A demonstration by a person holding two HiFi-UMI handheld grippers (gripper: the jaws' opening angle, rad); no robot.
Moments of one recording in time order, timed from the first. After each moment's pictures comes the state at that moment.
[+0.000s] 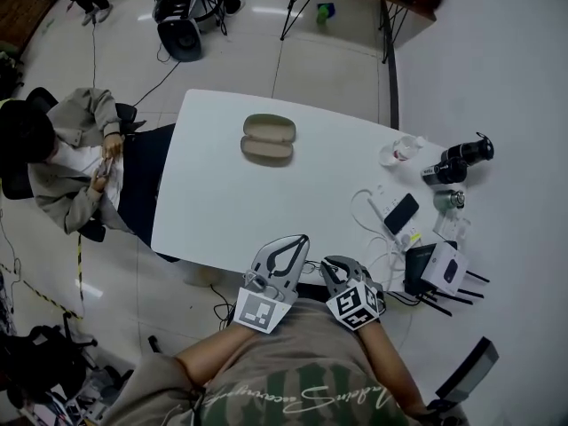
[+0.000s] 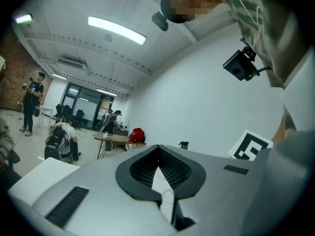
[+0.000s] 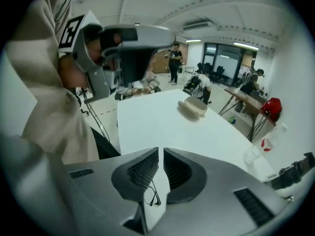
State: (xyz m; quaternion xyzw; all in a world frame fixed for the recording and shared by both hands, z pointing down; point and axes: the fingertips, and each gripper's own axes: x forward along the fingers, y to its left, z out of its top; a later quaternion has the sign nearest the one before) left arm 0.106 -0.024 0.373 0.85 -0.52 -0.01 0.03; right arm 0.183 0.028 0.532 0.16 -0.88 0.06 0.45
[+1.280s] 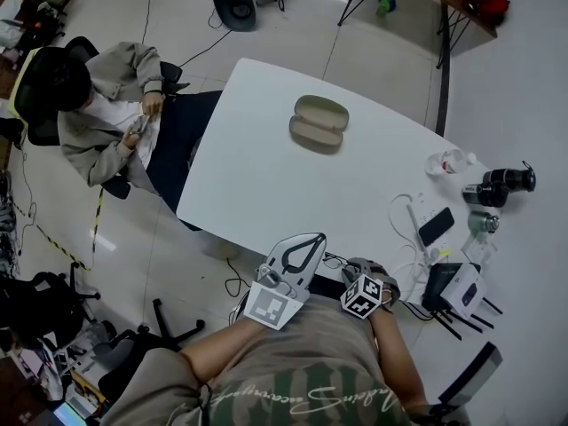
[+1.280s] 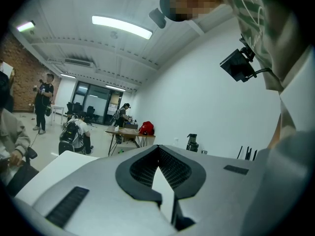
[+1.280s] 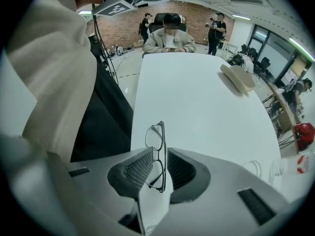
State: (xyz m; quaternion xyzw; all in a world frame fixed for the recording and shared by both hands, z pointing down) left arm 0.067 -0.005 0.398 0.82 -0.57 0.00 0.08; right arm 0.211 0.075 0.660 -0.03 -0.79 0.00 0.61
